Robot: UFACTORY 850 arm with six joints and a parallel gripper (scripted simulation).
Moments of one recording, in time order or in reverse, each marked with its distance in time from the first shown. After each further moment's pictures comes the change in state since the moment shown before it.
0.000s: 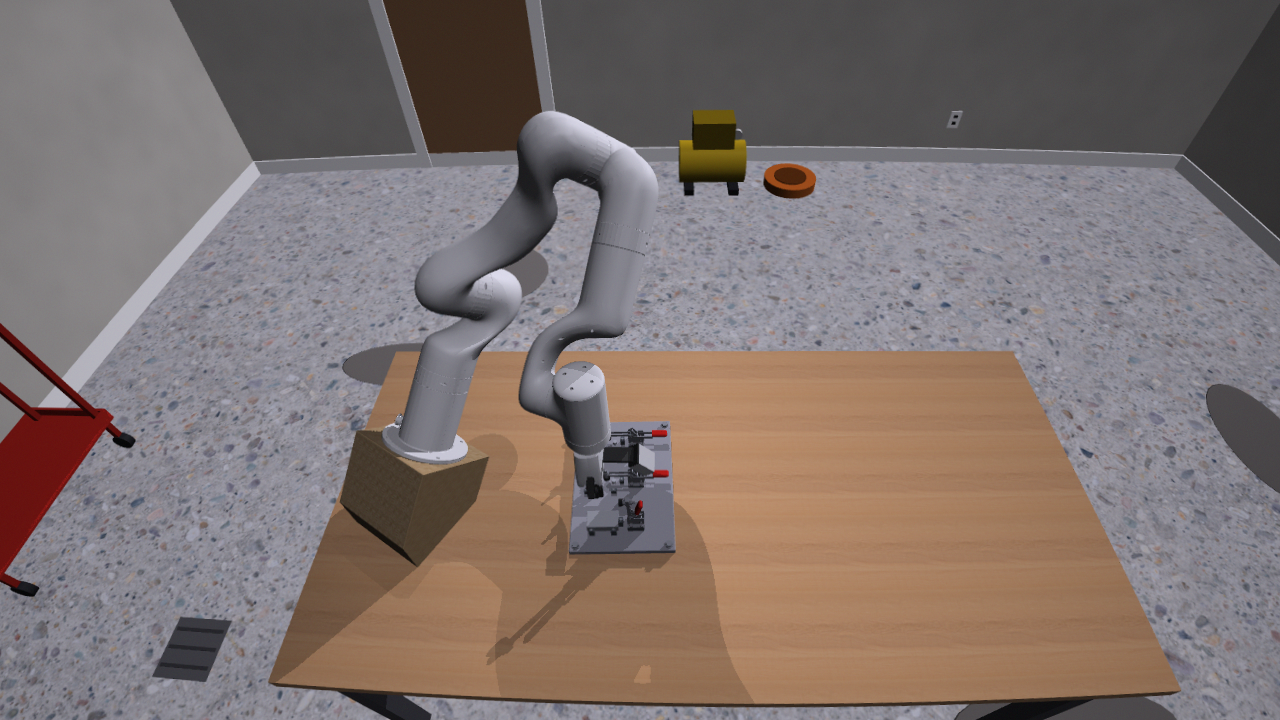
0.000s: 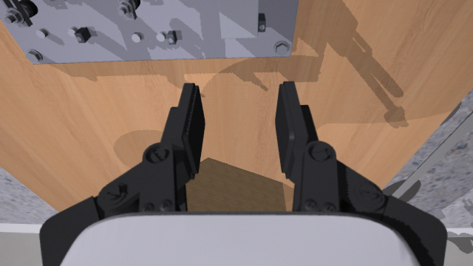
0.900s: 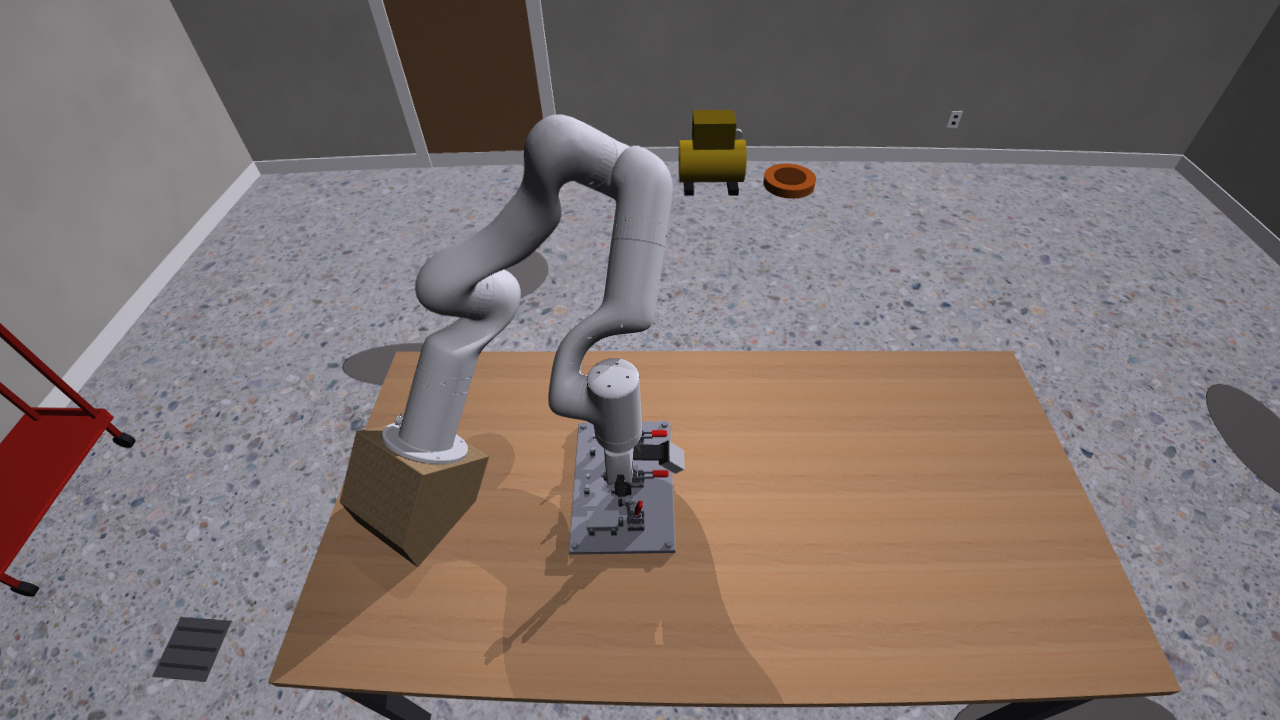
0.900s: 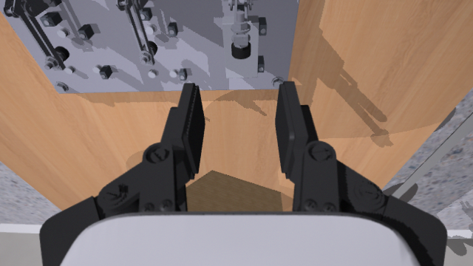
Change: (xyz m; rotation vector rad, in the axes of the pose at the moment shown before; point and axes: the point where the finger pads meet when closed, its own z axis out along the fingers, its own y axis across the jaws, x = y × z) arm 0.055 -0.001 -0.005 0.003 -0.001 0.000
